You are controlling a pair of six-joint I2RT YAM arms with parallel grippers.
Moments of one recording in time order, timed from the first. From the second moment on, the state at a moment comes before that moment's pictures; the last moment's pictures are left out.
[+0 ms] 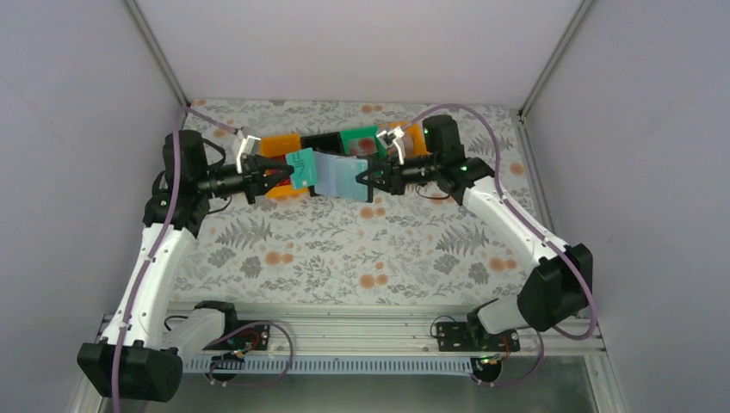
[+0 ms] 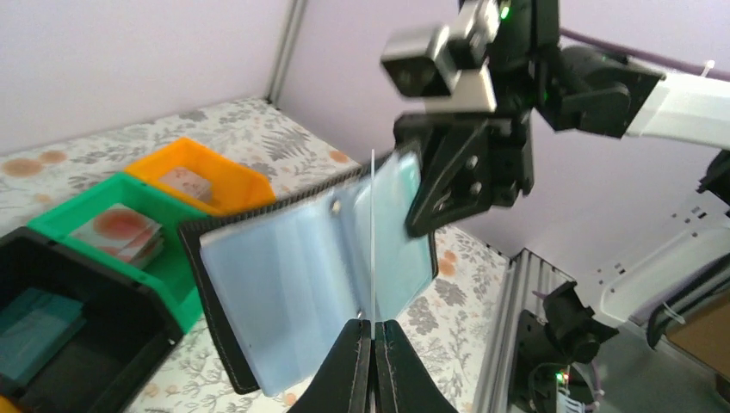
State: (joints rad) left arm -0.09 1.00 1.04 -0.43 1.08 -0.06; right arm 0.48 1.43 1.28 -0.38 -1.03 0.10
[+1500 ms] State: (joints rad) left arm -0.18 0.99 1.05 -0.54 1.21 0.22; right arm 0.67 1.39 1.45 -0.39 -0.95 0.06
